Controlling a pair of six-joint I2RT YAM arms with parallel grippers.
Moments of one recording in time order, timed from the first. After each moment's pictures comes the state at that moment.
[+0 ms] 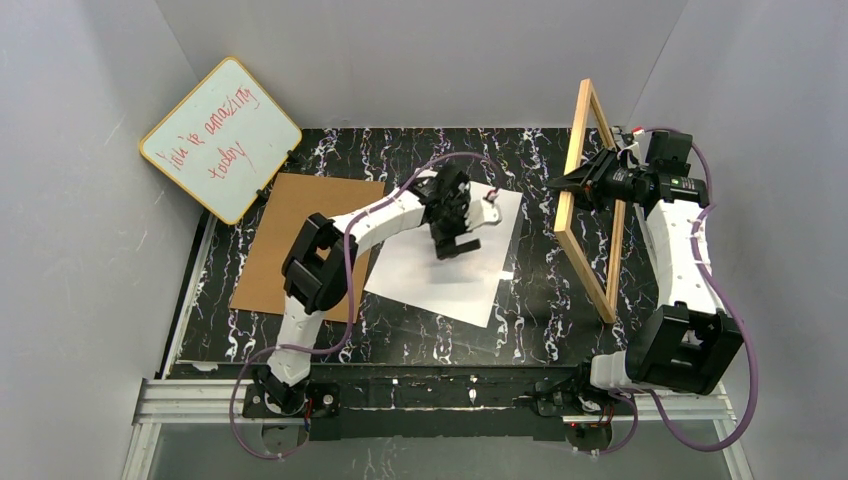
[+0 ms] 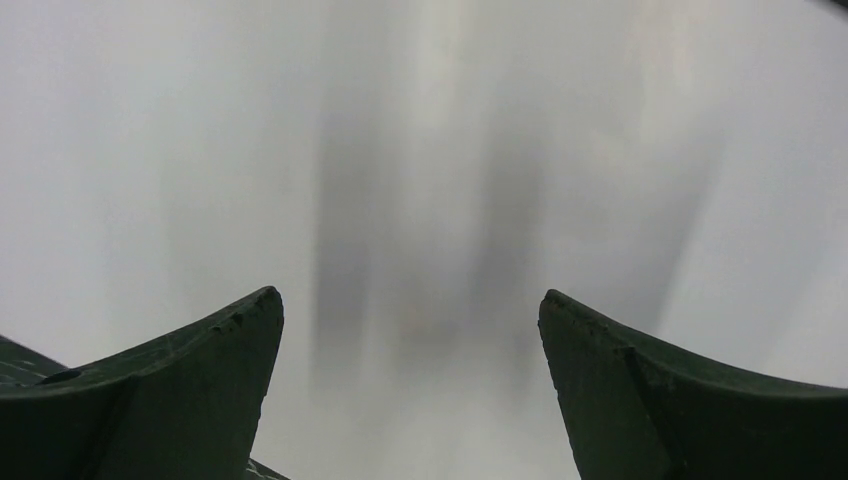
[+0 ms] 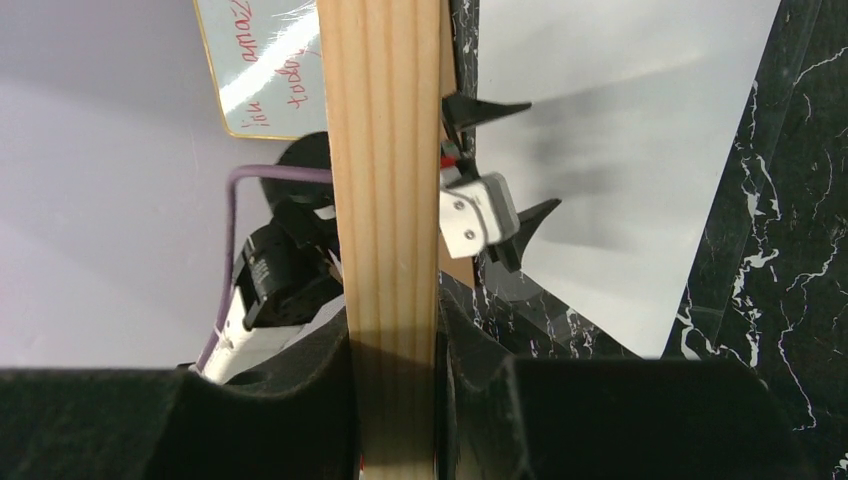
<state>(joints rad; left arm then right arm) -0.74 2.11 1.66 -0.67 0.21 0.73 -0.18 1.37 1.32 -0.73 -0.90 0.73</state>
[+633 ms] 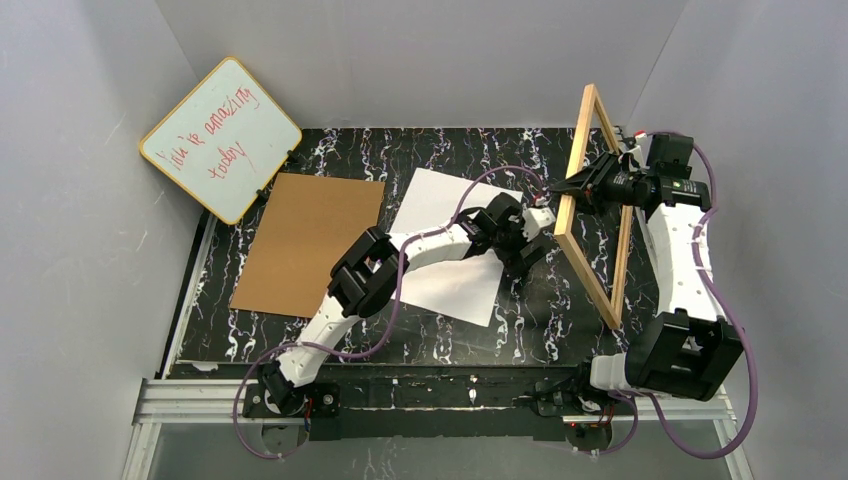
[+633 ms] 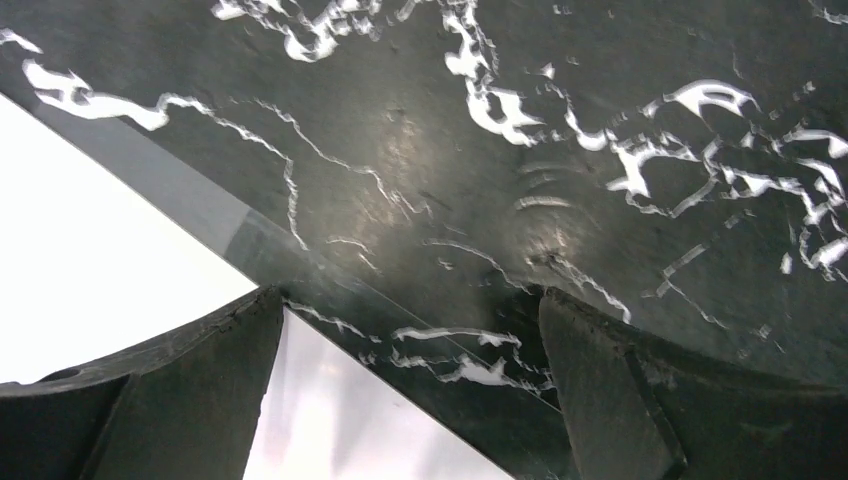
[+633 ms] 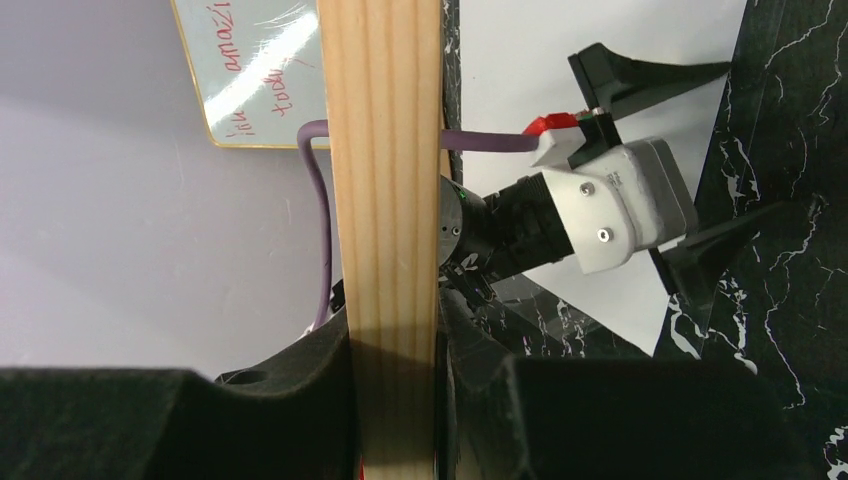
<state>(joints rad) -0.94 2.39 1.87 -0.21 0.24 0.21 -0.18 1.34 1.31 -0.77 -0.85 0.73</state>
